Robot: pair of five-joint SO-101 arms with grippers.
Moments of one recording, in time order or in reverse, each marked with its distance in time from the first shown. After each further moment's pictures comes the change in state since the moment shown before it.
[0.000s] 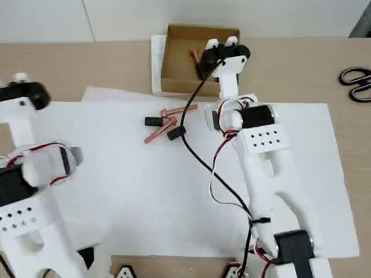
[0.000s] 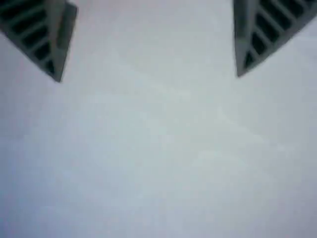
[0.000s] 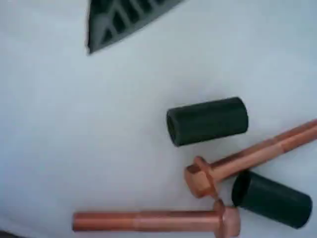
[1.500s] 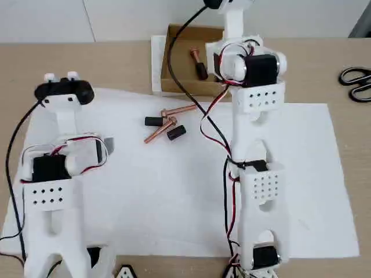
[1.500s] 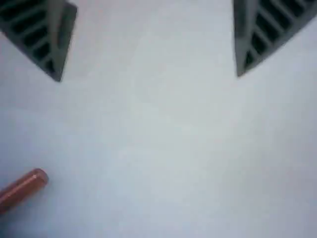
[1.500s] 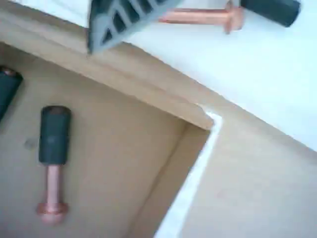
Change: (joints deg) left arm 9.3 1.3 19.9 -25.1 3.9; right arm 2.0 53.5 -106.4 38.2 0.0
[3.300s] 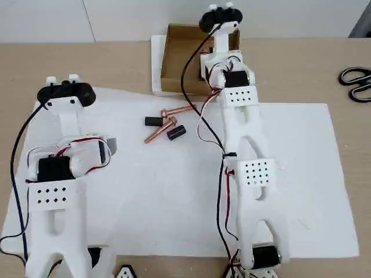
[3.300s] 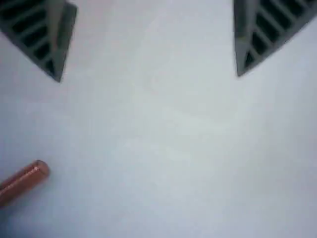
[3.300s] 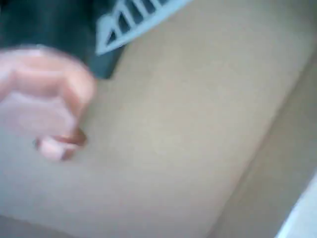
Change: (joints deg) left arm 1.7 -0.1 5.1 -4.9 2.0; right arm 1.8 23.9 17.2 -45.8 -0.2
